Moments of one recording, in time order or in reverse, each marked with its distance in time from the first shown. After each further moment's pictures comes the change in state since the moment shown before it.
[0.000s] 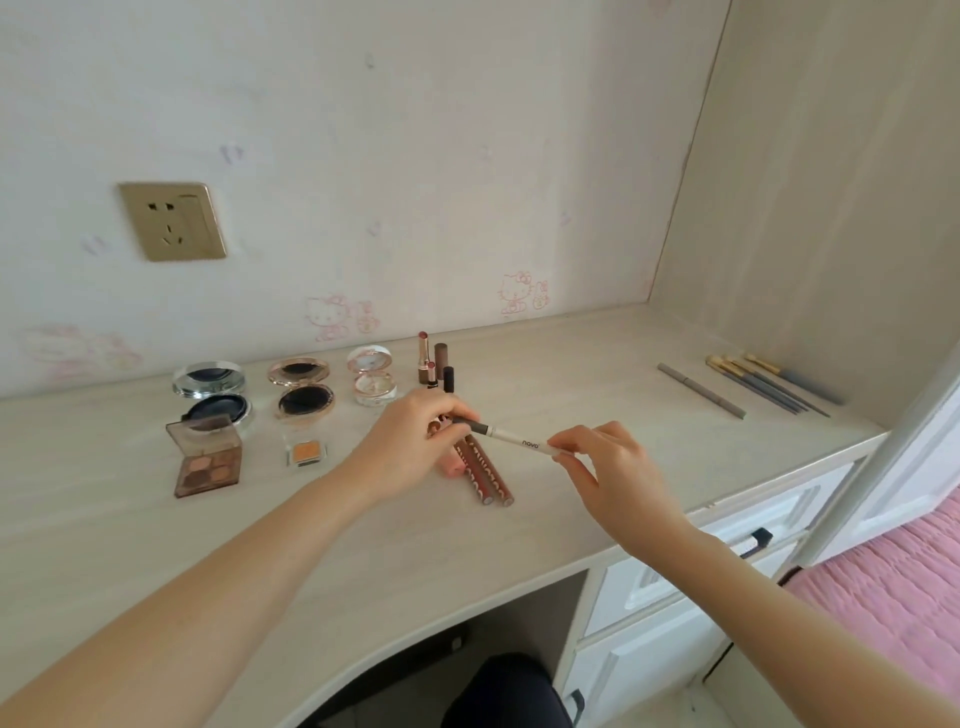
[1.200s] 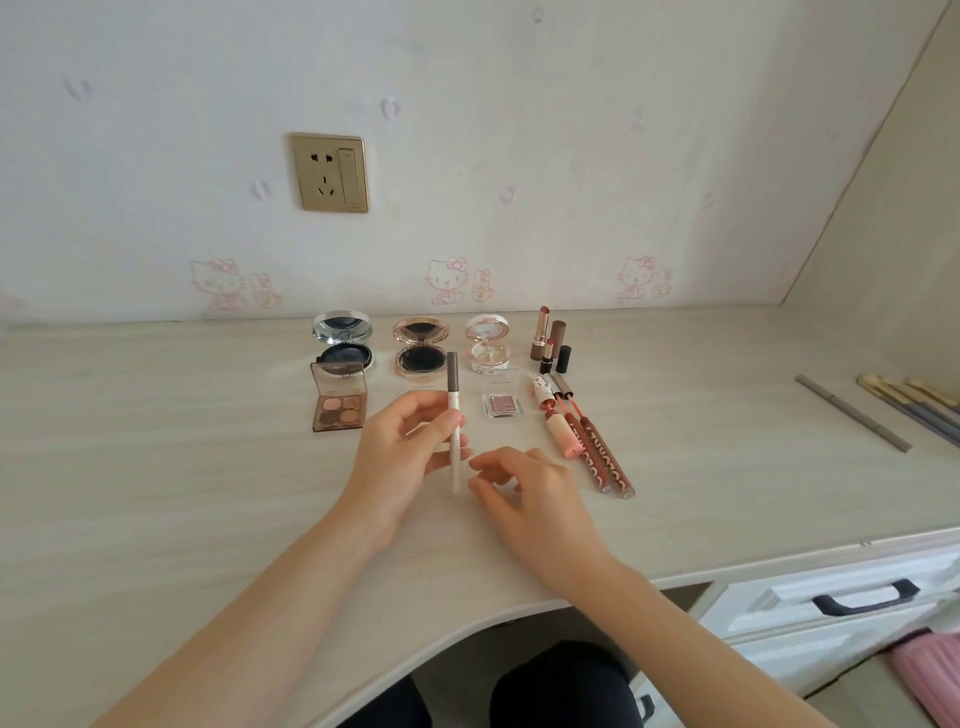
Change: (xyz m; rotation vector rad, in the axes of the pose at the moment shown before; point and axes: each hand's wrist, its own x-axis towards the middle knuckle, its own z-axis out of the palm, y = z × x) left_hand -0.100 -0.034 -0.042 -0.842 0.514 -0.439; right_hand -0.002 -0.138 0.099 0.374 -0.234 -0.078
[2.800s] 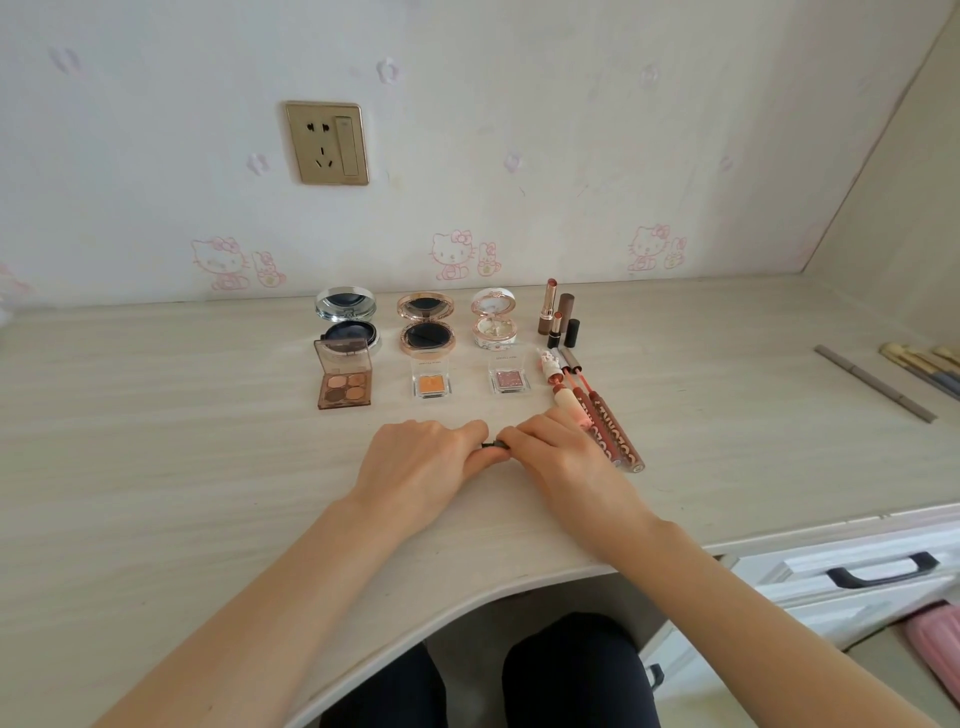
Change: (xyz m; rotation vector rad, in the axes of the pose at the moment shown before) left_hand -0.005 -0.016 -0.005 1.632 -0.221 0.564; right_hand 0.006 0.024 -0.022 -0.348 -0.036 -0.449
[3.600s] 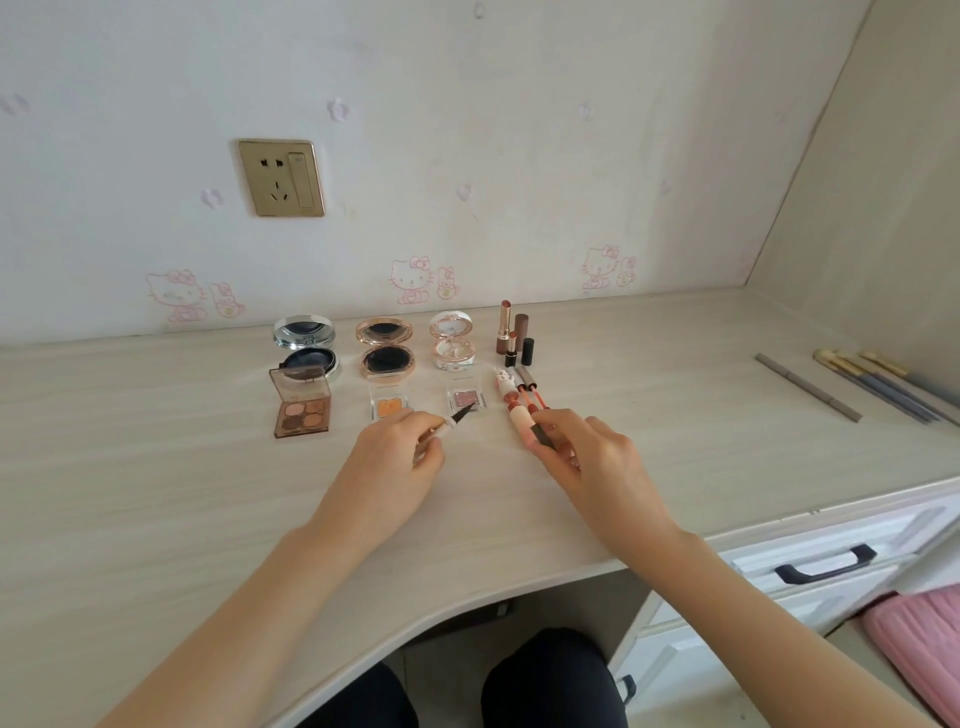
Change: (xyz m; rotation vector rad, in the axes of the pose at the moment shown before) left_hand 0.012 0.013 -0.014 -0.551 0.110 -0.187; right_hand -0.028 0.026 -0.036 0.104 0.218 0.393
